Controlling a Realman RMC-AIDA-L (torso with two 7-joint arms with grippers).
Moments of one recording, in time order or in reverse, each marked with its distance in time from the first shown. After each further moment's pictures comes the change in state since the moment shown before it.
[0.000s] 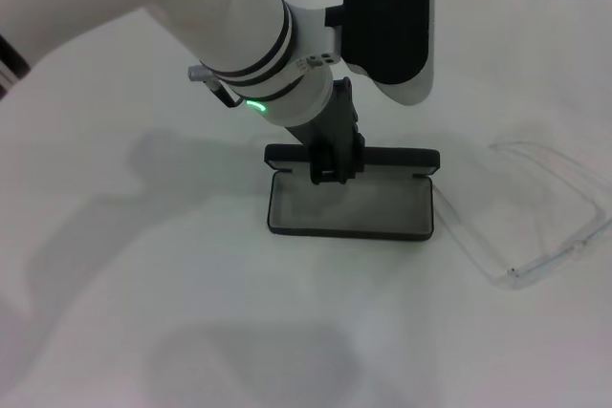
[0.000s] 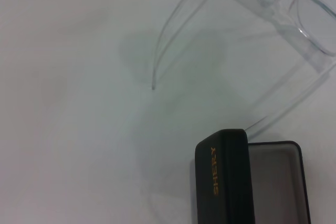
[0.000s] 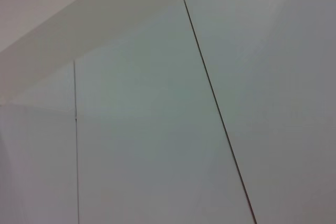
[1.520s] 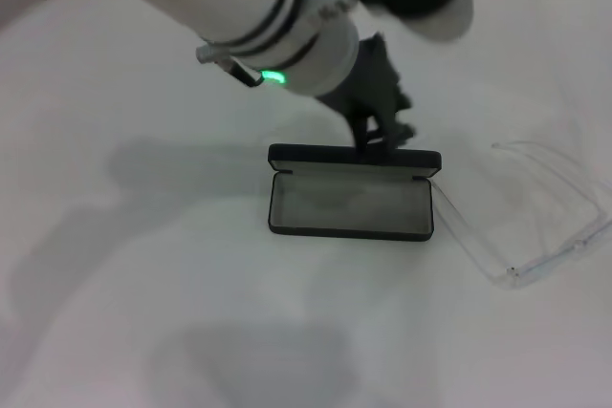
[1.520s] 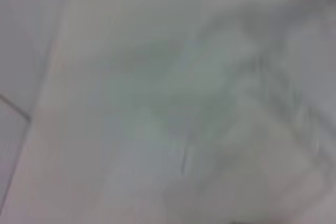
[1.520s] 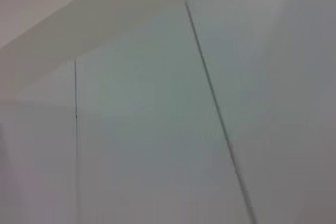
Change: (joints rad) left arm 0.072 0.002 -0.060 0.262 -0.071 0.047 -0.140; right arm -0.016 -0.004 -0.004 -0.015 0.008 -0.004 0.001
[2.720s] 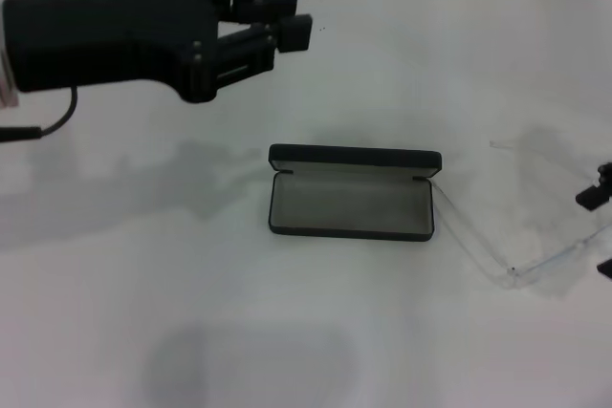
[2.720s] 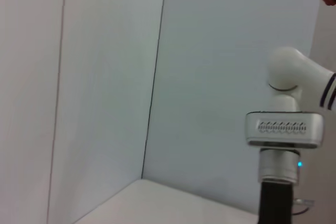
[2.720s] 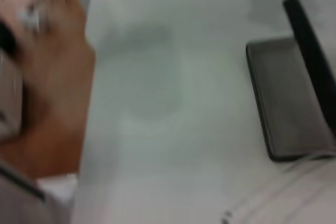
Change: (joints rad) left arm 0.556 0.005 -0.582 0.069 -0.873 0.179 0.289; right arm 0.526 -0.090 -0.646 -0.883 -1.146 0.071 0.769
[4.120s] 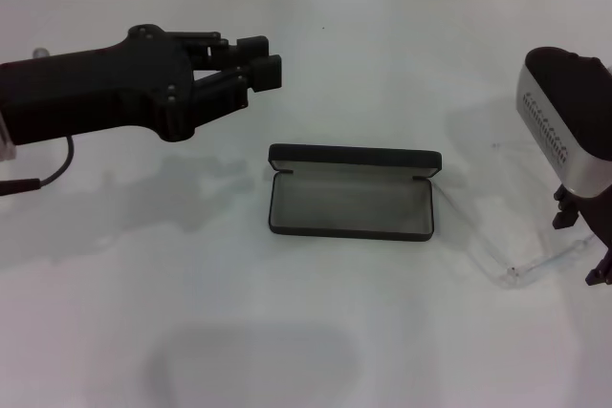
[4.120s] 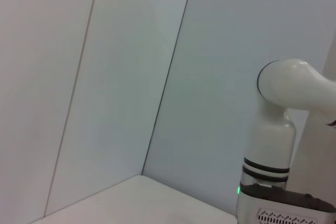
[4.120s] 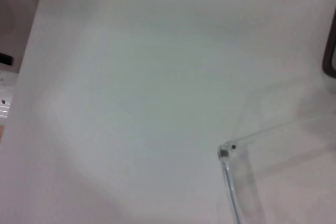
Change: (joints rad) left arm 0.047 0.004 0.000 -0.182 -0.060 0.006 0.086; right arm 0.163 0.137 -0.514 -0.004 -0.356 0.205 0.069
